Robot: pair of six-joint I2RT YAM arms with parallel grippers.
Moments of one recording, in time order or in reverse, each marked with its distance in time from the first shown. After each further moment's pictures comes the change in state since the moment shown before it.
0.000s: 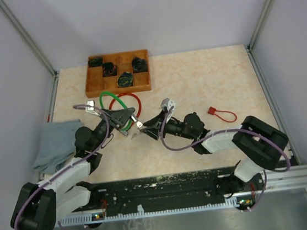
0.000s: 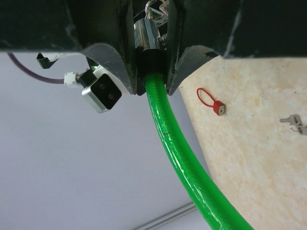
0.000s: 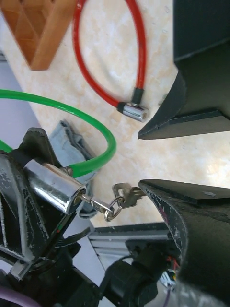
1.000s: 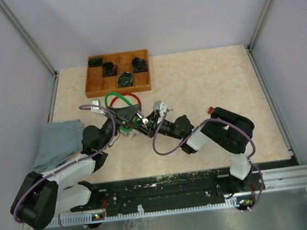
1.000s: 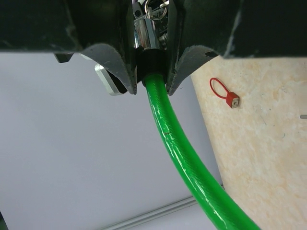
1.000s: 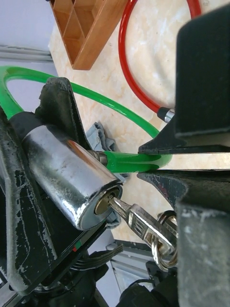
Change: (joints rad) left arm -0.129 0.091 0.047 0.076 -0.166 -0.067; right arm 0.038 0.378 0.127 0.451 0.005 -0.077
